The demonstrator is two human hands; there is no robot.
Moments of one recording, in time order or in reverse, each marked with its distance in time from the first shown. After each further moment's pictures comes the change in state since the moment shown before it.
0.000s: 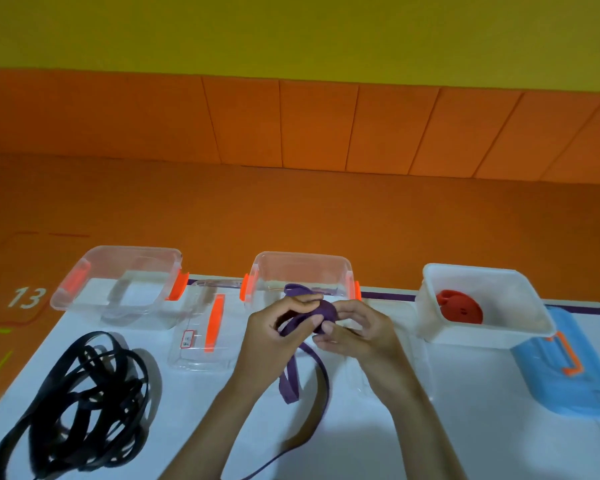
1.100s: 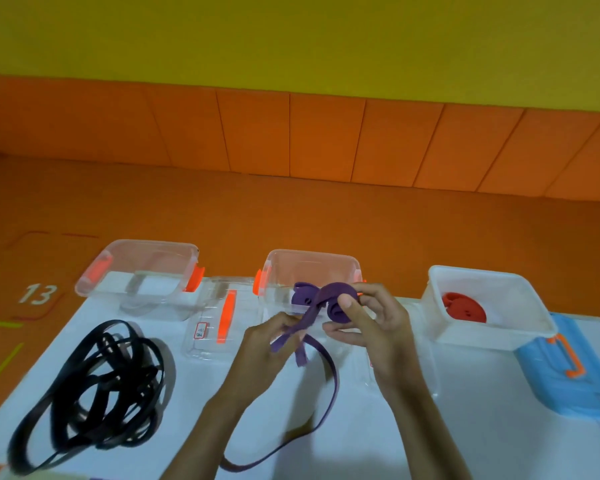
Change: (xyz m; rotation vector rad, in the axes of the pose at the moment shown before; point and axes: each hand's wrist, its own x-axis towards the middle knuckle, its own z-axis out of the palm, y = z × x) left_hand -0.052 -0.033 -0.036 0.225 -0.058 -0.043; right_hand -0.039 -0.016 0.037 -0.077 0.129 -0.235
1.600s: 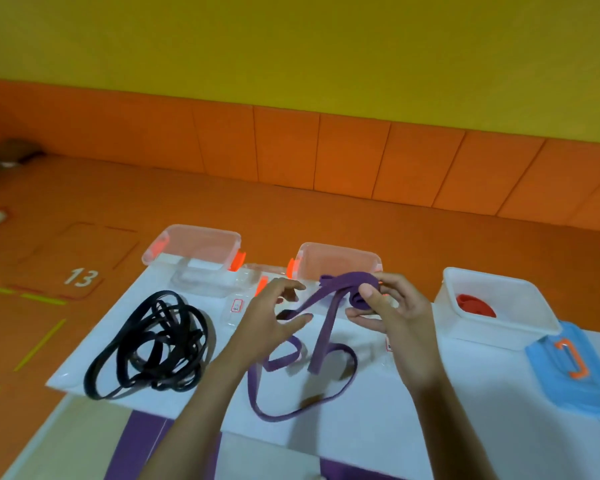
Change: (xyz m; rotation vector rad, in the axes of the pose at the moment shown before) left_hand -0.073 0.044 -0.068 0.157 0.071 0.026; right_hand -0.086 -0.038 0.025 -0.009 -0.067 -0.068
